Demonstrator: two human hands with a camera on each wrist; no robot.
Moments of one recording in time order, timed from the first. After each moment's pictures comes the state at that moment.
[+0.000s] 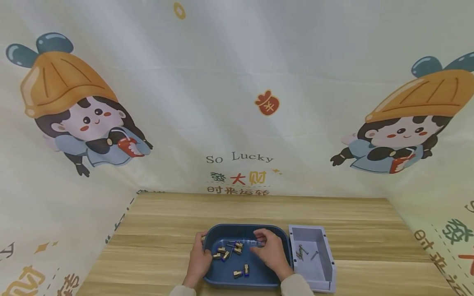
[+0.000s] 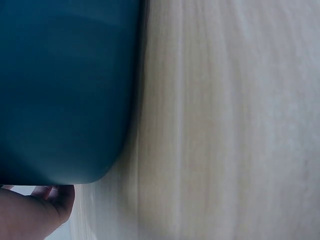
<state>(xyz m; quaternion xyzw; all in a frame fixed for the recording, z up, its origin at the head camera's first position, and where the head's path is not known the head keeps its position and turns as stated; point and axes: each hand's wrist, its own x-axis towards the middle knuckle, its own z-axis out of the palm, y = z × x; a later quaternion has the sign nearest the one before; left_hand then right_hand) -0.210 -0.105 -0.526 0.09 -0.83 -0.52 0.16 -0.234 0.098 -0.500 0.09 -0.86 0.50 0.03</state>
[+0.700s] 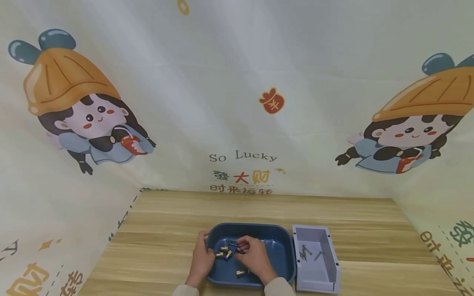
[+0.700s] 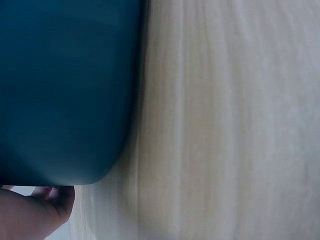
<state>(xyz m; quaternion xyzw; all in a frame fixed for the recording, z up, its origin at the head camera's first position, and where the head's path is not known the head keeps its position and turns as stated) -0.208 -0.105 -0.523 0.08 -0.83 -0.53 0.16 -0.229 0.056 -0.516 0.17 -0.85 0.50 0.00</state>
